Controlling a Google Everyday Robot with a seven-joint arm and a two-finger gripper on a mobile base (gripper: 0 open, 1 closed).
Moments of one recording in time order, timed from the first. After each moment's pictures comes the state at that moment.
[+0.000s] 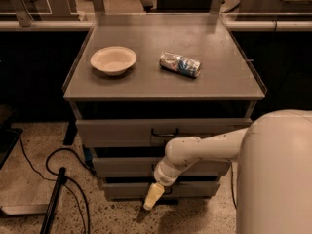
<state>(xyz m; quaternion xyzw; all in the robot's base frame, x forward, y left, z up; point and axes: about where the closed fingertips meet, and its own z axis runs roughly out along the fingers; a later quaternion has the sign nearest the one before) 0.503 0.002 0.429 -0.57 0.80 0.17 0.12</state>
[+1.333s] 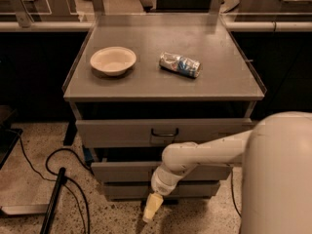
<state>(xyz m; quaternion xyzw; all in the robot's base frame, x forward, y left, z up) 0.467 0.021 0.423 -0.61 0.76 0.20 0.09</state>
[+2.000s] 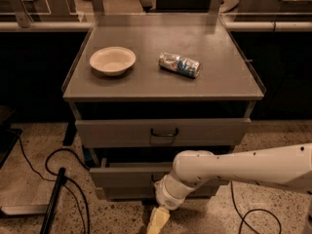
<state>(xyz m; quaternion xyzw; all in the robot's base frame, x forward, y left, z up) 0.394 0.007 0.485 -0.61 0.75 0.24 0.11</state>
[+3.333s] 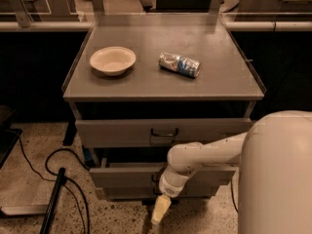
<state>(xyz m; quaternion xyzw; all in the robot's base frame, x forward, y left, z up) 0.457 -0.021 0.413 -0.58 0.79 0.18 0.05</state>
